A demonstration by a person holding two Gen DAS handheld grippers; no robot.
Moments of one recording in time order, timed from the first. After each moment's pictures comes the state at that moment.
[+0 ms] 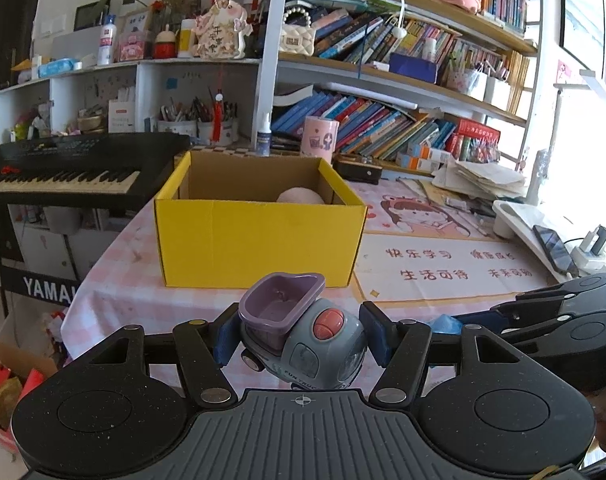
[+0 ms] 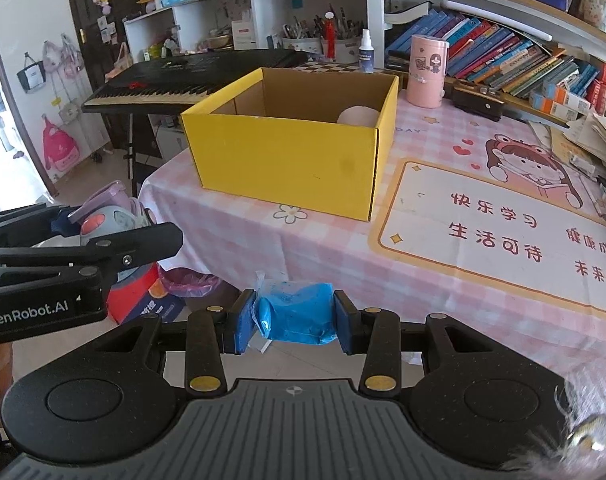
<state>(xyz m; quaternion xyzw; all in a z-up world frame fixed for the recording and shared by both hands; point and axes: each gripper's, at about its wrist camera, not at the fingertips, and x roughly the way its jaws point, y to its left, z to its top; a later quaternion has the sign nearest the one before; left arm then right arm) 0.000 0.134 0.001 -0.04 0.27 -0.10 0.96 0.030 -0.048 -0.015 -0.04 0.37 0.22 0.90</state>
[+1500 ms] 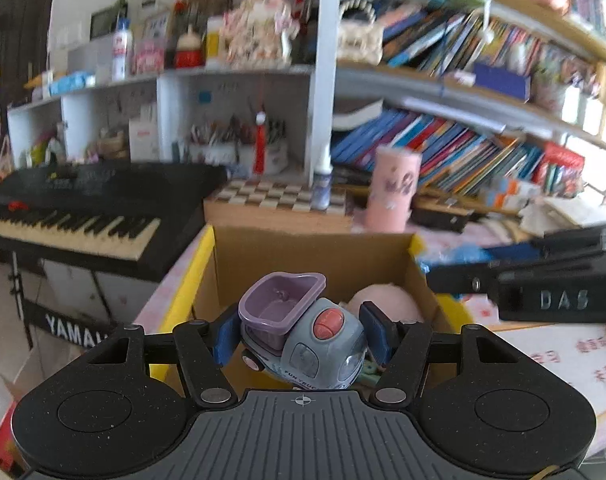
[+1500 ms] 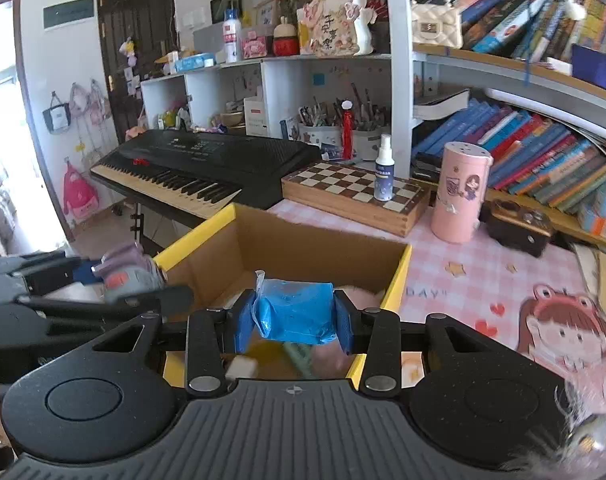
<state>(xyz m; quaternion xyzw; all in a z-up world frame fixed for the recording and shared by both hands) 0.212 0.134 0.019 -0.02 0.27 -0.01 0.96 0.250 -0.037 0.040 -0.04 0.28 0.28 0.92</state>
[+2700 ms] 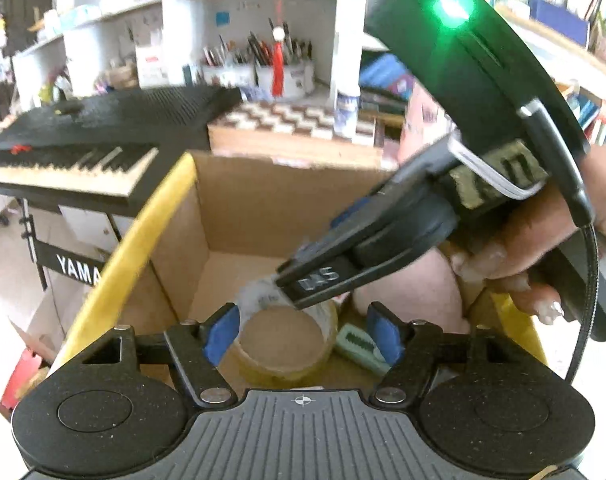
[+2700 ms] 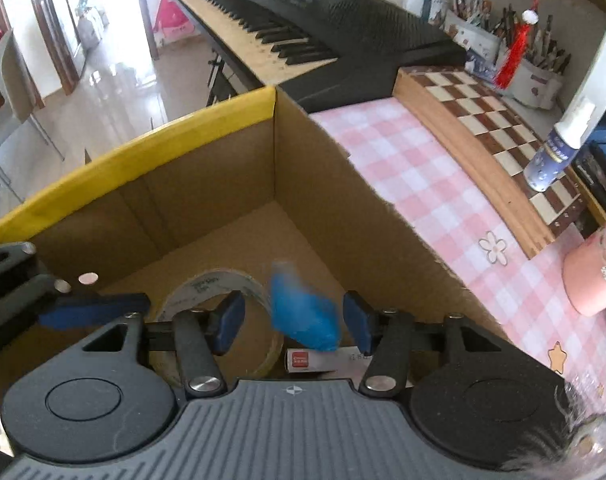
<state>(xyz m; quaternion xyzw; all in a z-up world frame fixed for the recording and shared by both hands) 0.255 0.112 -0.009 -0.04 0.36 0.04 0.93 0.405 0.080 -0.033 -0.24 0.41 0.43 0.77</state>
